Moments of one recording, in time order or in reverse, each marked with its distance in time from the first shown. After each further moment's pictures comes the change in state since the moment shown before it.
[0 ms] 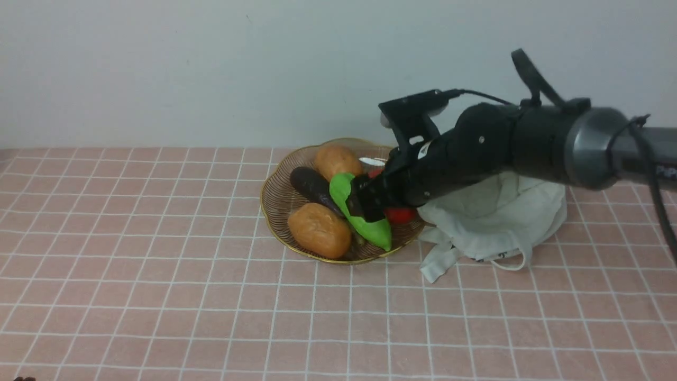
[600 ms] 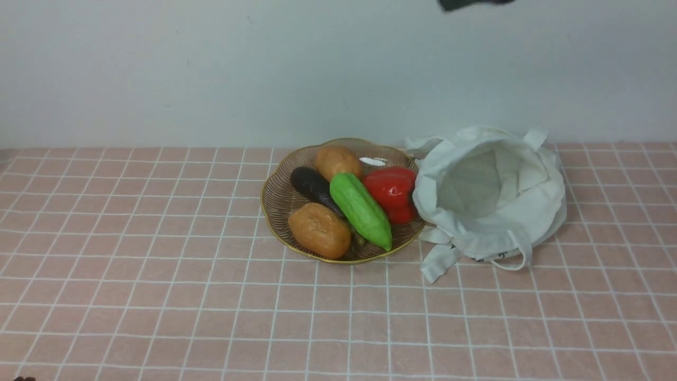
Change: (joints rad) right arm 0.000 -0.396 -0.546 -0.280 0.688 0.067; left arm 0.000 0.000 0.000 0.000 0.000 0.000
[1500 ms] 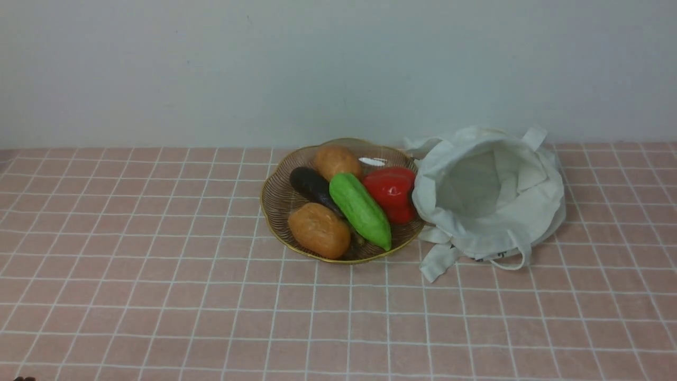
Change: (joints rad) right arm 0.000 -1.131 1.219 -0.020 -0.604 0.194; left arm 0.000 0.000 0.000 0.000 0.000 0.000
